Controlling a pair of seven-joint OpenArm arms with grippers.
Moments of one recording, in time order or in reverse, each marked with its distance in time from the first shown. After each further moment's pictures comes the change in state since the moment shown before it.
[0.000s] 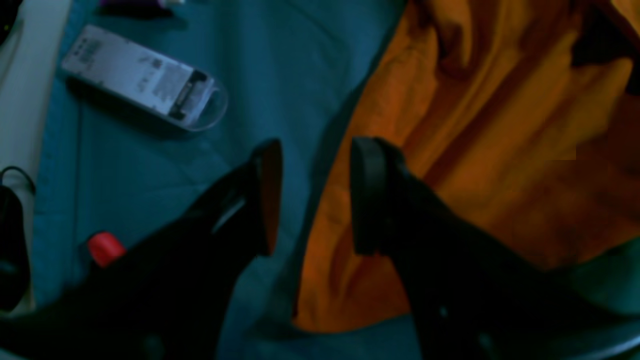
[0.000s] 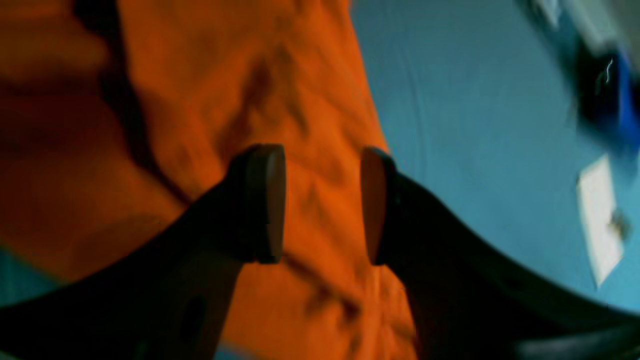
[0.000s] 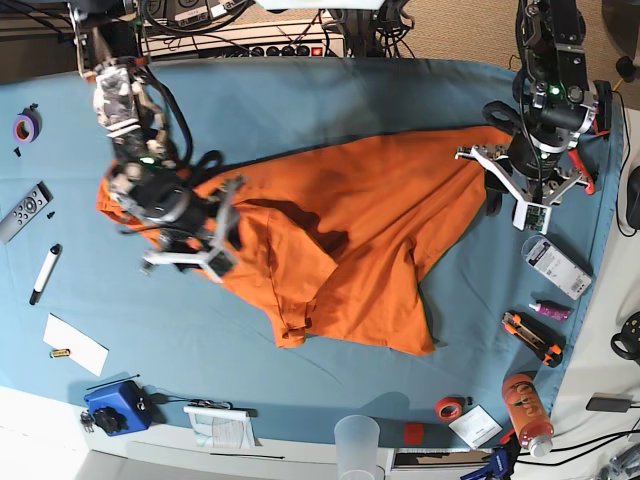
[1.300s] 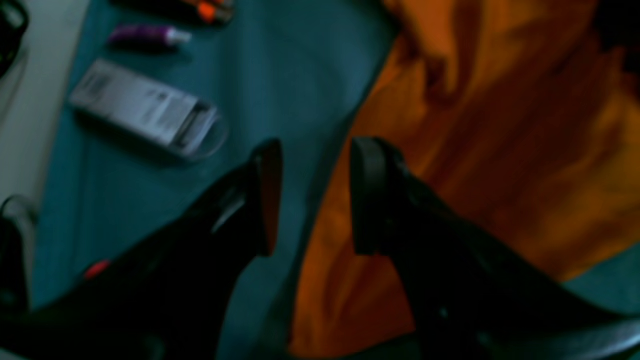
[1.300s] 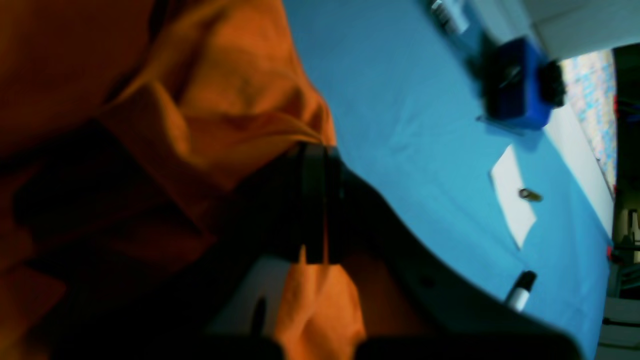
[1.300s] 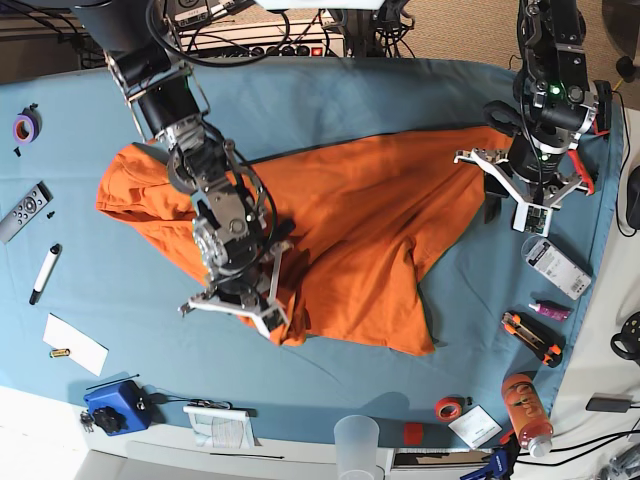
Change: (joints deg) left arm -0.1 0.0 0.0 0.0 -2.0 -3.5 -5.3; right arm 14.6 -11.6 -10.9 -21.6 -21.8 -19.8 -1.0
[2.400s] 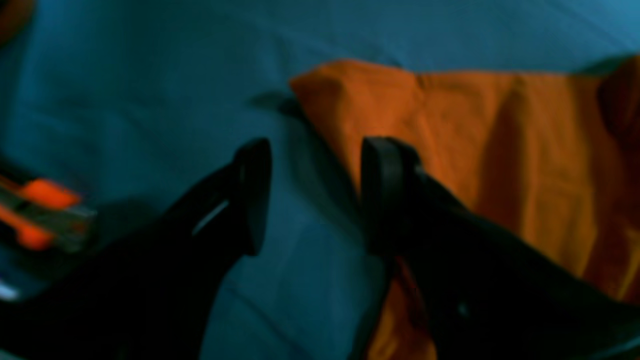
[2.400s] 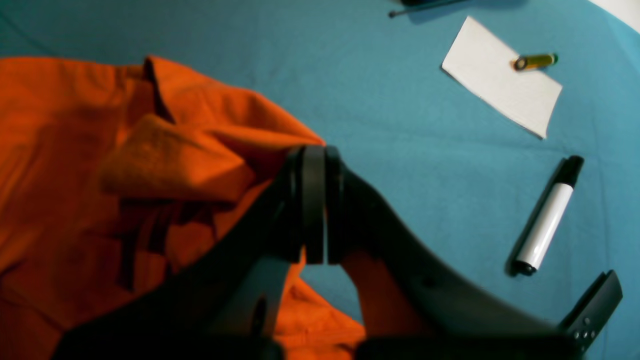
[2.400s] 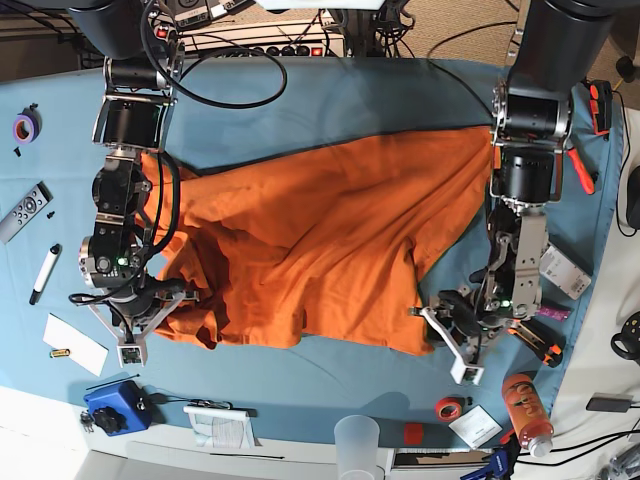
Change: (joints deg) left arm -50.6 4.4 14.0 -66.6 -2.6 -3.0 -5.3; right arm 1.4 -0.3 34.1 0.0 13.5 9.8 -3.2
